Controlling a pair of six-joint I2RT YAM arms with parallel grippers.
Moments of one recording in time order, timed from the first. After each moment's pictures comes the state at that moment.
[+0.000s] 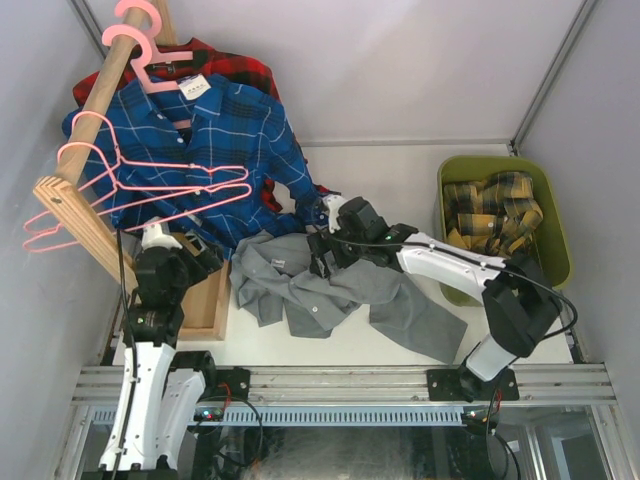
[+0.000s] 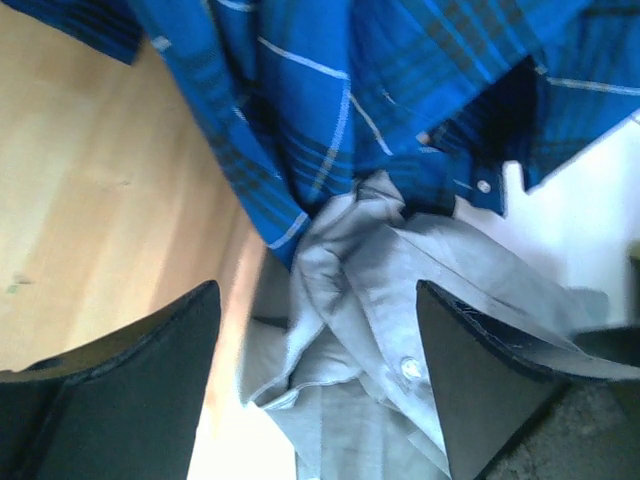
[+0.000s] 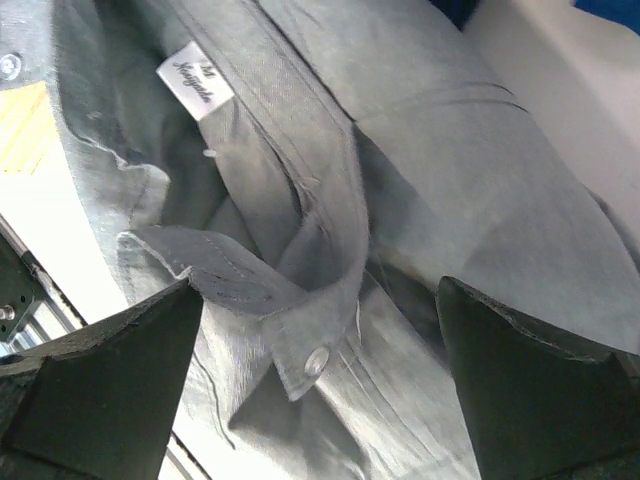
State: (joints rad) left arm 0.03 0.56 0.60 -0.45 -0.01 -0.52; right arm 0.77 1.59 1.10 -0.28 -0.20 0.25
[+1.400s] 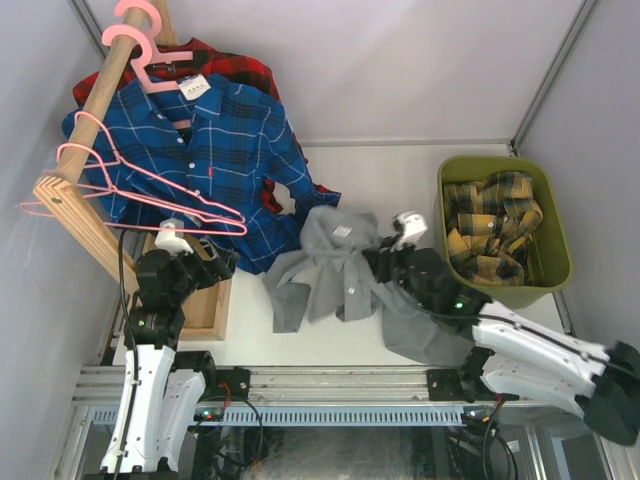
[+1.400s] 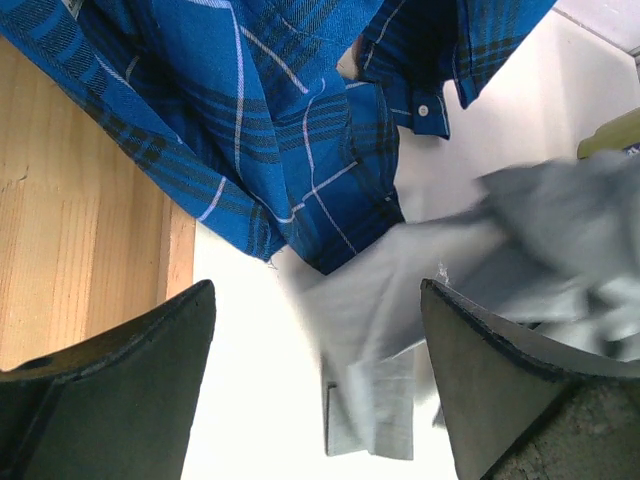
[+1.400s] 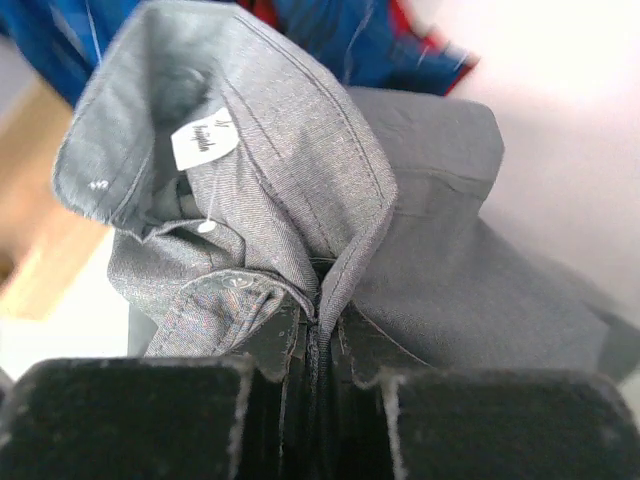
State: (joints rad) left arm 0.03 0.54 0.57 -0.46 0.25 -0.43; right arm 0.89 1.01 0.56 0.11 0.27 0.36
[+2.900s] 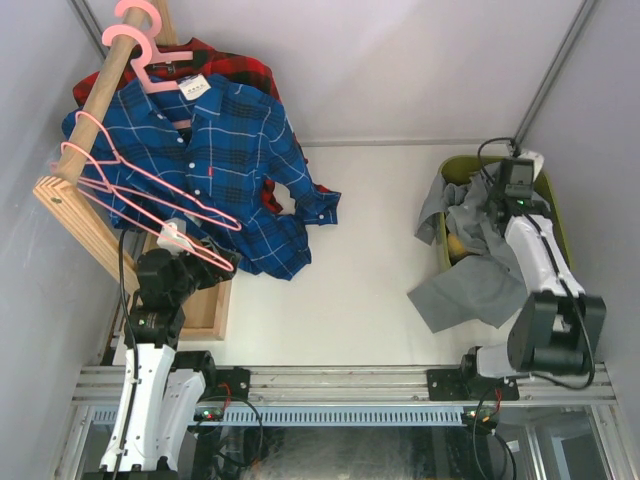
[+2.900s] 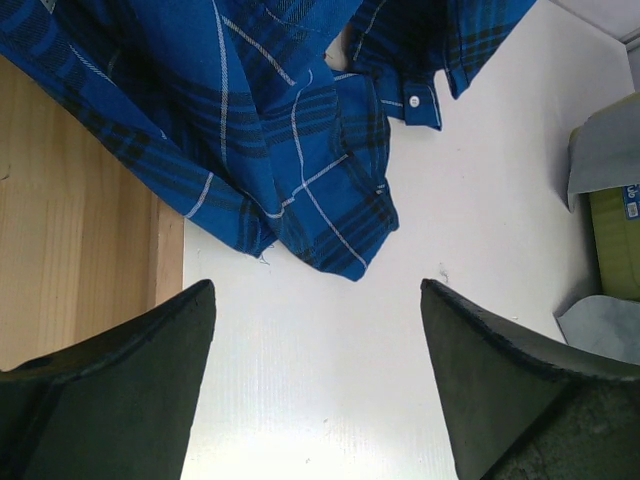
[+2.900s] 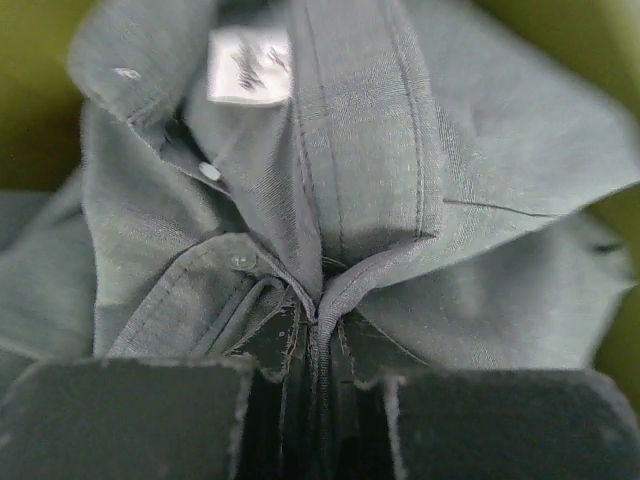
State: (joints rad) left arm 0.03 0.55 0.57 -0.46 0.27 -0.43; right arm -0.12 1.34 1.13 -0.43 0.30 0.21
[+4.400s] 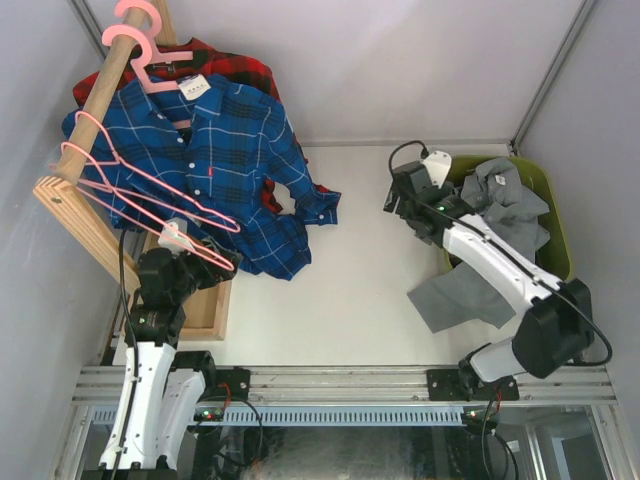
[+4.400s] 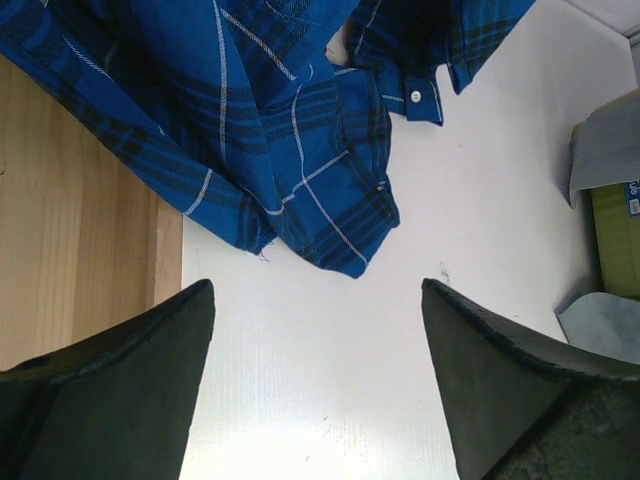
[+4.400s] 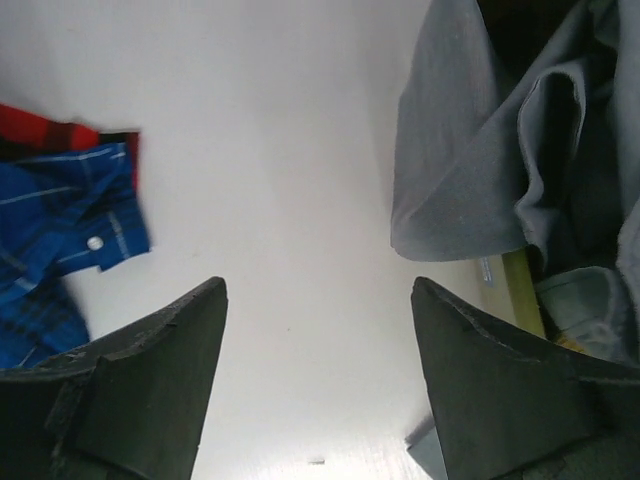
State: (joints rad) left arm 0.03 0.56 0.57 -0.46 0.28 -0.43; right arm 0.50 1.40 1.23 -0.57 0.50 0.59
